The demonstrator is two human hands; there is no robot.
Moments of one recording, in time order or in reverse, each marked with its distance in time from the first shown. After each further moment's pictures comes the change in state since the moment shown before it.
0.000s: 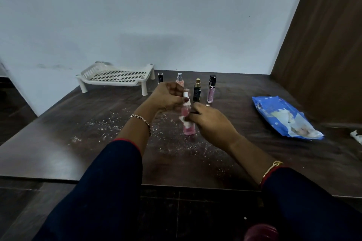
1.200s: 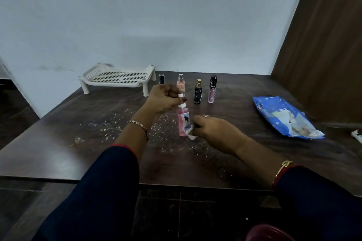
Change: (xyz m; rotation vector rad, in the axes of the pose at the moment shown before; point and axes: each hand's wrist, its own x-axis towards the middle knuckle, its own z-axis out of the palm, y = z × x) left_hand -0.009 -0.005 -0.005 -0.036 0.096 0.060; right_hand -0.013 0.006 -0.003 -0.083 -0.211 -0.155
